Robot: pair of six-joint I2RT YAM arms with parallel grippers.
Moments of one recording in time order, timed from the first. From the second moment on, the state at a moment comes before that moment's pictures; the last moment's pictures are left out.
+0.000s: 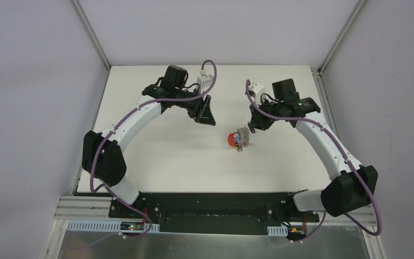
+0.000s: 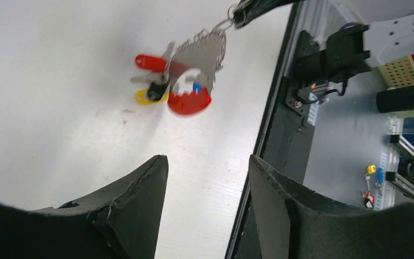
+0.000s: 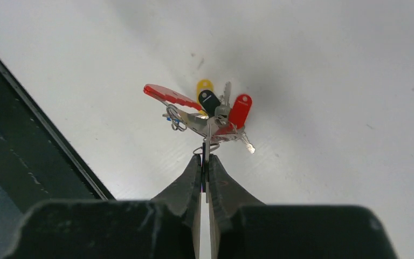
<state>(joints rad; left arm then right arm) -0.48 1.62 1.43 -0.55 0.88 0.00 0.36 1.36 1.29 -0.86 -0.50 -0.35</state>
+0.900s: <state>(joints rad) -0.47 1.62 1.49 -0.76 0.62 0.08 0.23 1.21 0.82 -0.86 -0.17 -0.53</state>
